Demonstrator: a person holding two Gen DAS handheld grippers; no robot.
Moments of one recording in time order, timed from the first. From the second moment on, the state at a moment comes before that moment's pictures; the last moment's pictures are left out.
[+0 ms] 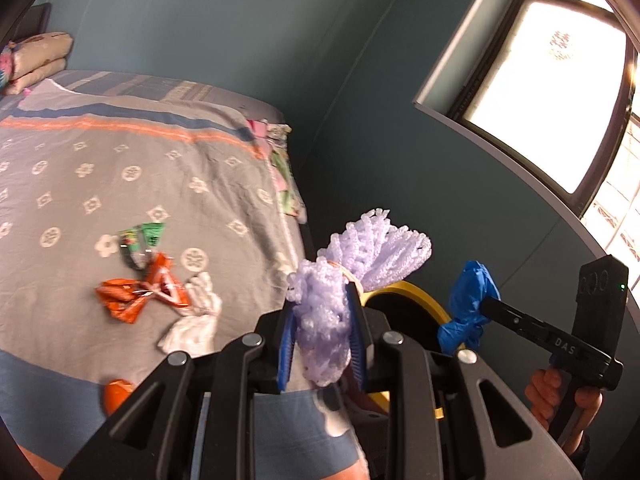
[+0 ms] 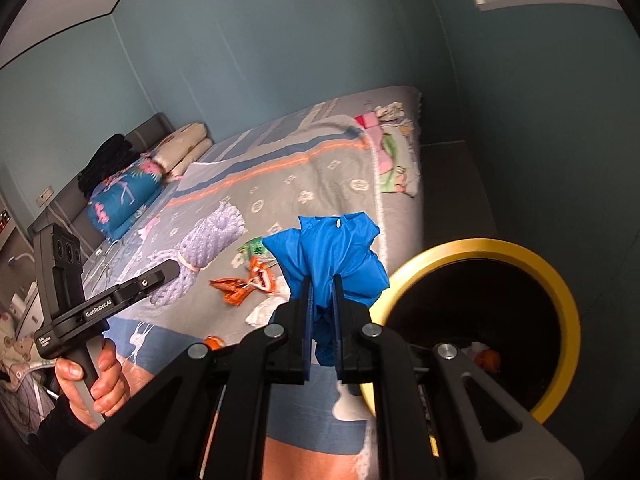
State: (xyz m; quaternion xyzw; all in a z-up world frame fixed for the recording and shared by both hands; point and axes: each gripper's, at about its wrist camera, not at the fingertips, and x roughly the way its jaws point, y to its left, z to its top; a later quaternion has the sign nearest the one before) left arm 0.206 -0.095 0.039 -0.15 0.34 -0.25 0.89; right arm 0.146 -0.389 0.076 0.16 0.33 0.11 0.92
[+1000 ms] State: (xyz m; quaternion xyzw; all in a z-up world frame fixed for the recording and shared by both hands) left arm 0.247 -0.246 -0.019 -0.10 0.41 -0.31 0.85; right arm 0.164 -0.488 0.005 0.19 0.37 0.02 0.91
